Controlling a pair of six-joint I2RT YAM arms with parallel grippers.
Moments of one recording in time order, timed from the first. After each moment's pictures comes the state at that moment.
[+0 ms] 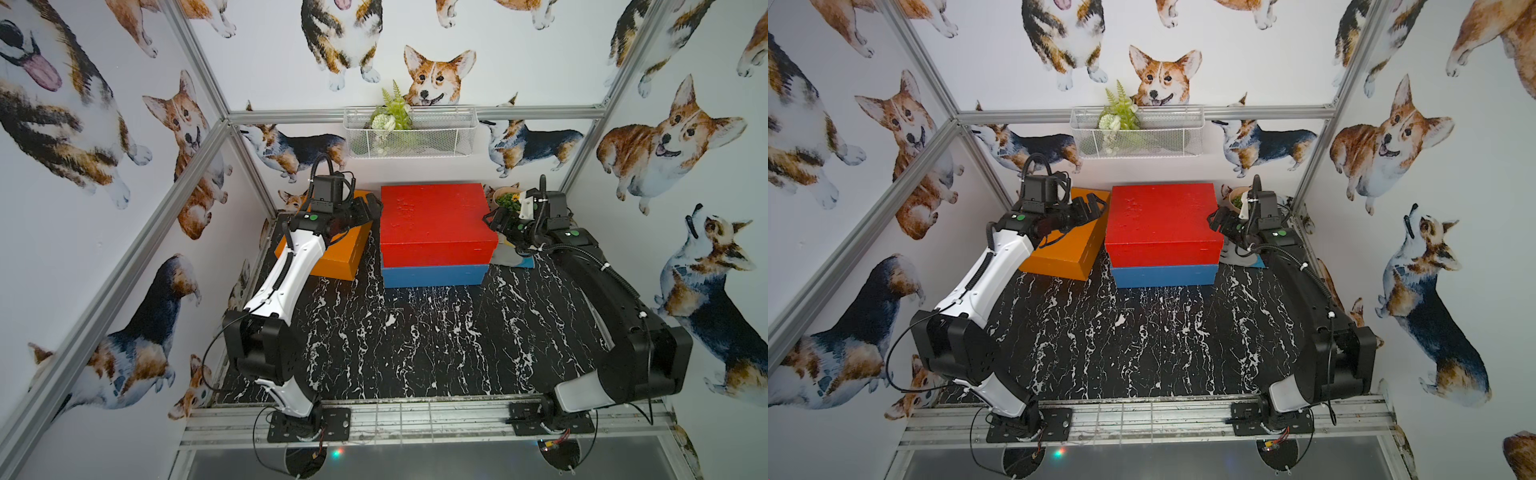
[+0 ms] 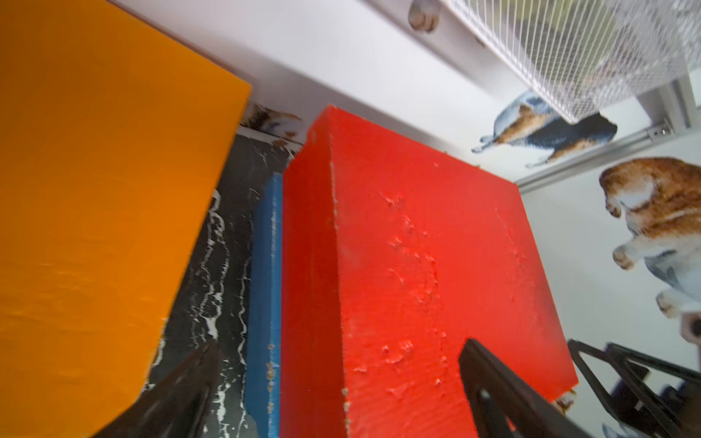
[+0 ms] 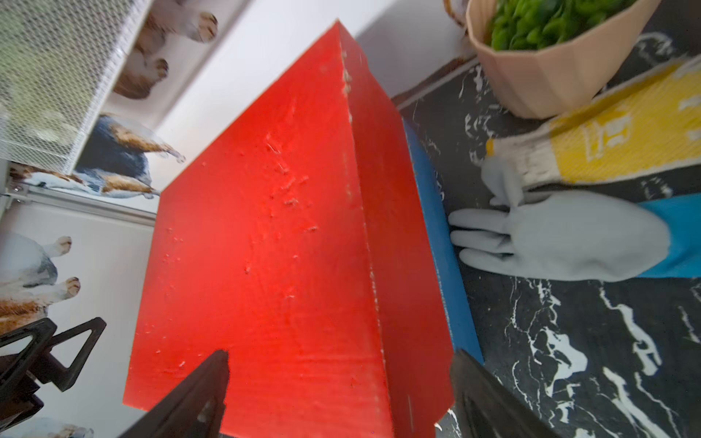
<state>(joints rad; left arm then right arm) -0.22 1.65 1.67 -0.61 0.25 -0.54 0.18 1.46 1.38 -0.52 -0.27 0.64</state>
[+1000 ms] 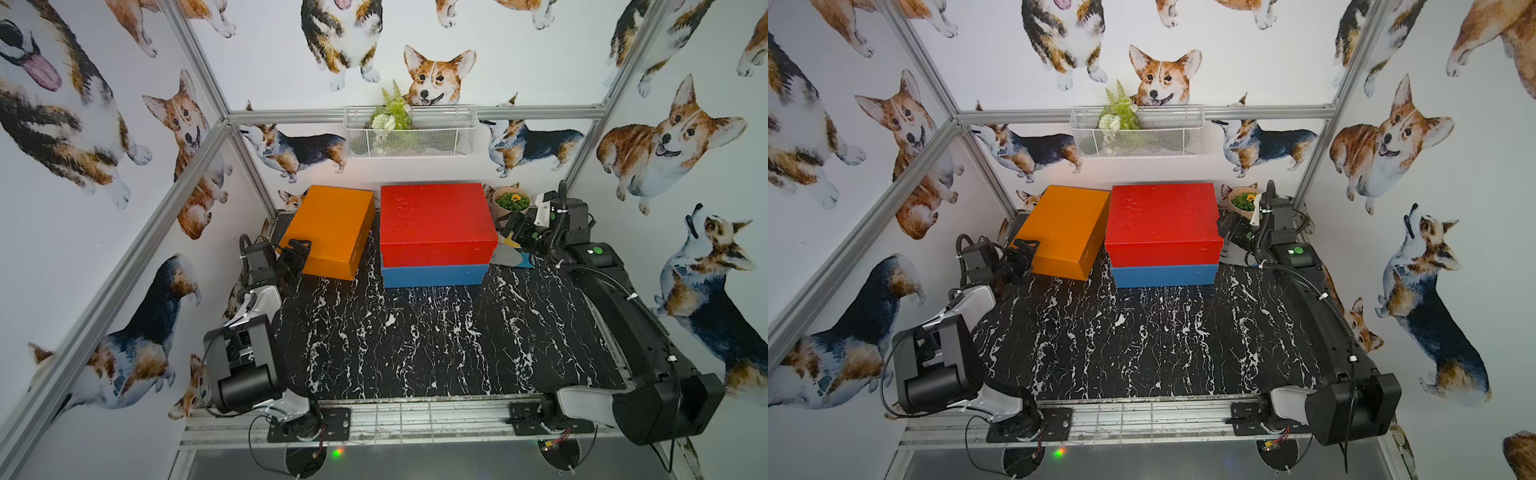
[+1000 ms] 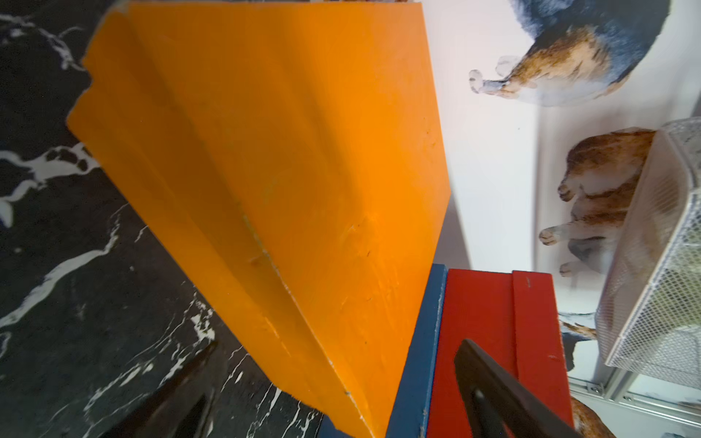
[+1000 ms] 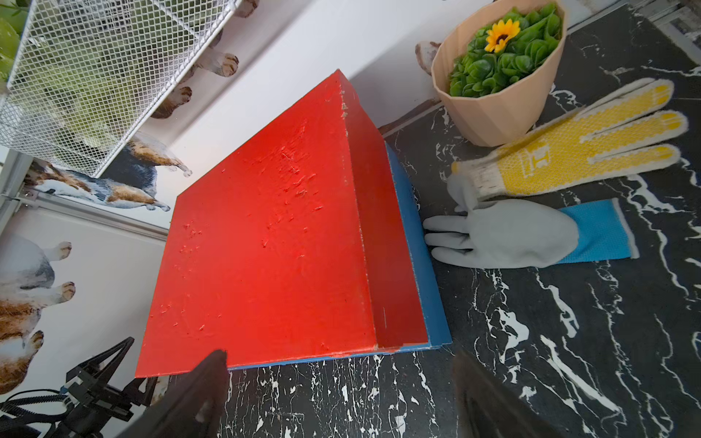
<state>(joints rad) 0.30 1.53 0.86 0.14 0.51 -0.97 0.18 1.27 1.31 -0.58 -0.20 0.63</state>
